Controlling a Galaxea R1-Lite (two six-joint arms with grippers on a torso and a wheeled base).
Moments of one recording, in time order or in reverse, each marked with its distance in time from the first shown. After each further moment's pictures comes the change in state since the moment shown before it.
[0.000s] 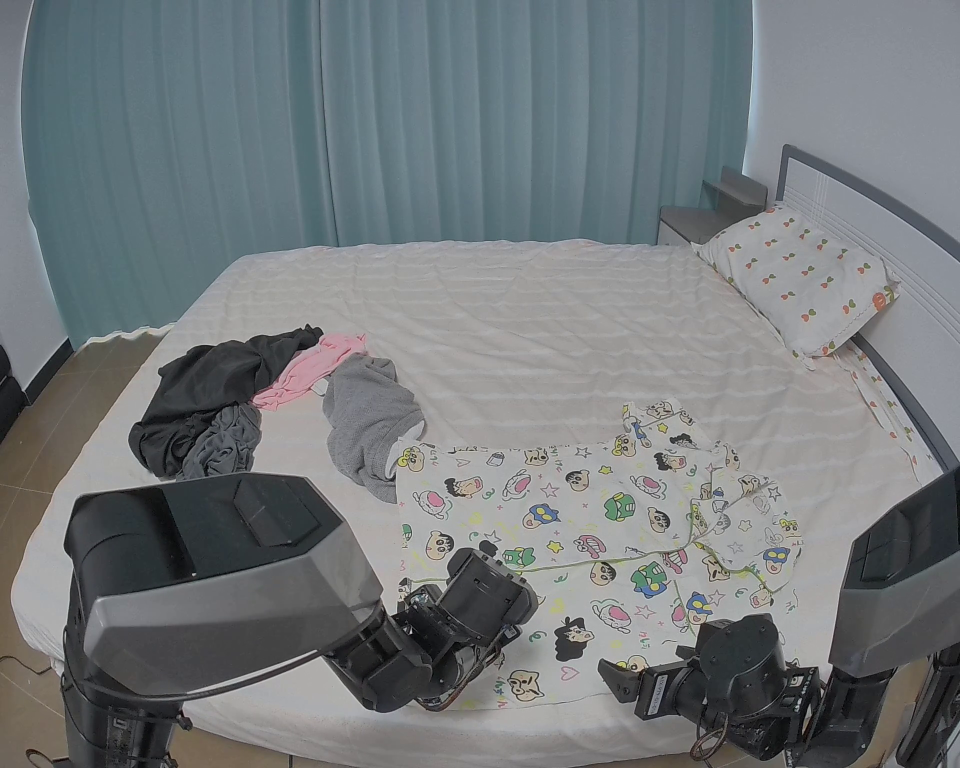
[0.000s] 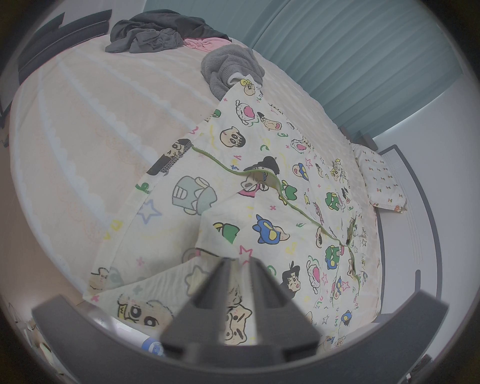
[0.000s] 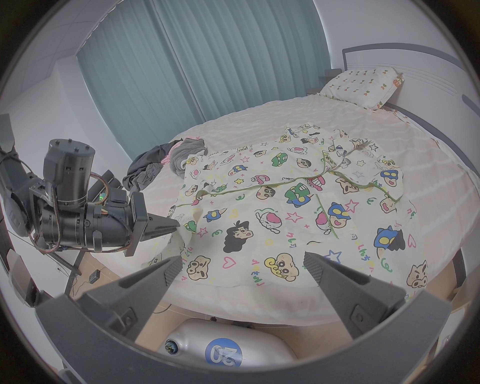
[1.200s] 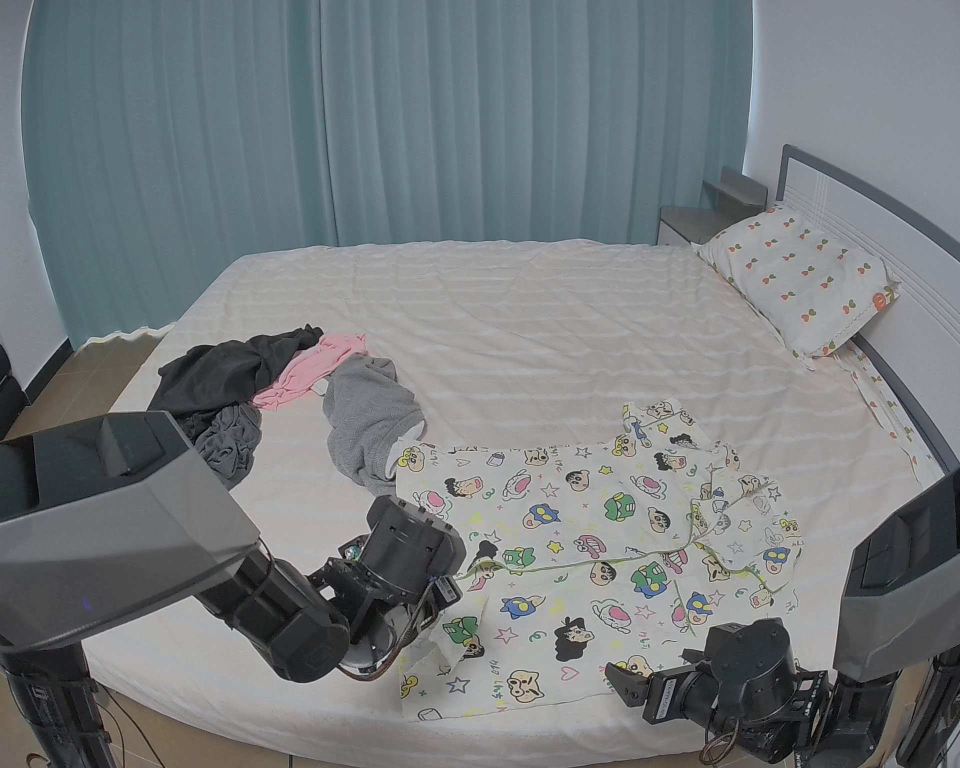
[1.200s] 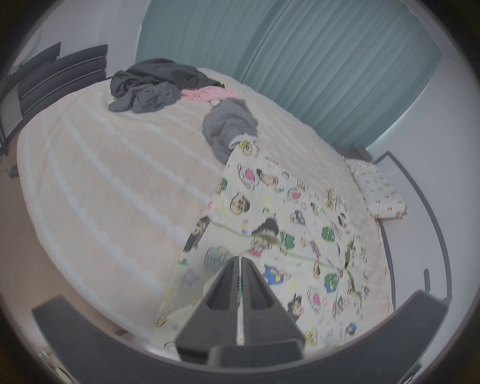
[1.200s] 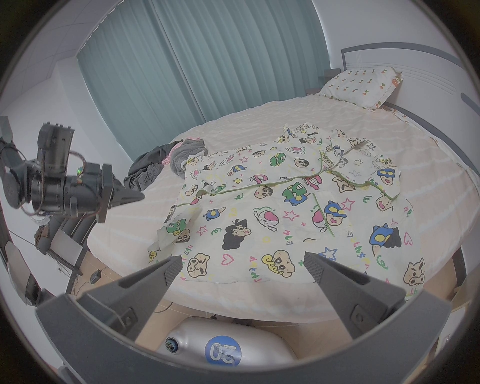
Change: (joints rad) left arm 0.104 -0.207 0.148 -0.027 0.064 0.203; right arm 0.001 0.000 0.049 -0.053 0.000 0.006
